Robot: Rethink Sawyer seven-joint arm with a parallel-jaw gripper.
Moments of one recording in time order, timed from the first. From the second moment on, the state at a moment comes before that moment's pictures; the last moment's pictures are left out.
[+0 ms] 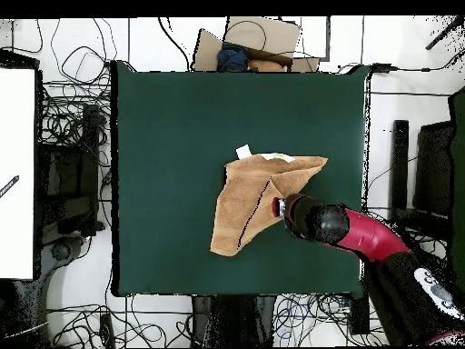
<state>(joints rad) -0.85 -0.56 0.37 1.84 -0.33 0.42 1.34</state>
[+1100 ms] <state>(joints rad) -0.80 -0.62 0.37 1.85 -0.33 0.43 1.34</state>
